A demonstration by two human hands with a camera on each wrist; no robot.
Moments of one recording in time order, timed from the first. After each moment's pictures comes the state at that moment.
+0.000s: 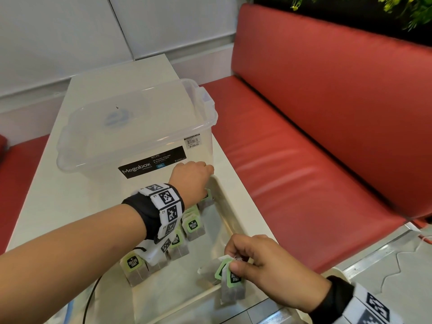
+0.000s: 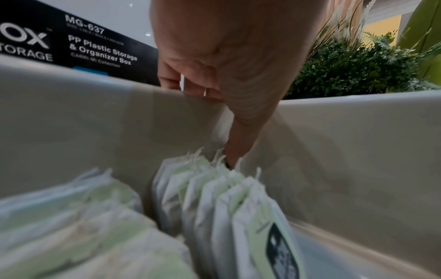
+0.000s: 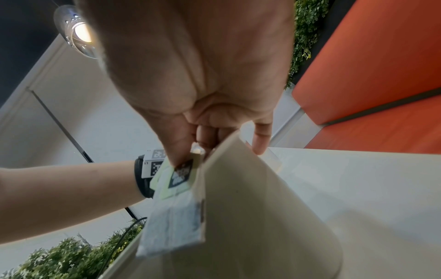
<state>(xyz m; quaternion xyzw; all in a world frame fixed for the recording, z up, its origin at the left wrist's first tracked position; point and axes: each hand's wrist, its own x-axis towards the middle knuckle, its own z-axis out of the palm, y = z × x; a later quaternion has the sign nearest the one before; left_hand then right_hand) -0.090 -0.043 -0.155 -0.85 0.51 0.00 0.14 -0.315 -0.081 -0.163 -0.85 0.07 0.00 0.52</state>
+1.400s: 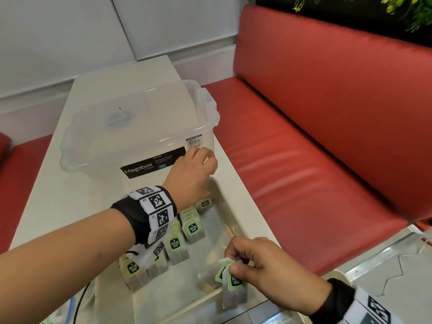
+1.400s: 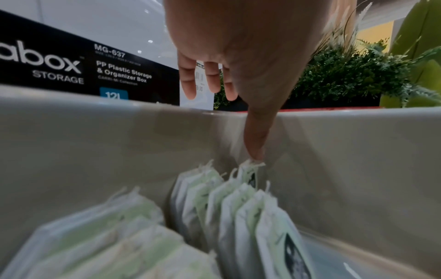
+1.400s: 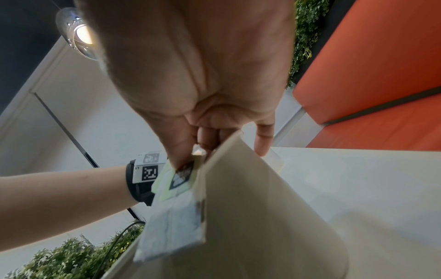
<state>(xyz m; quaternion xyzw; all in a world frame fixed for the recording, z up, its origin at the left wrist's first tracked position) -0.086 -0.029 -0.147 -0.80 0.60 -0.08 -0.02 -0.315 -0.079 -0.162 -0.86 0.06 0.00 0.50</state>
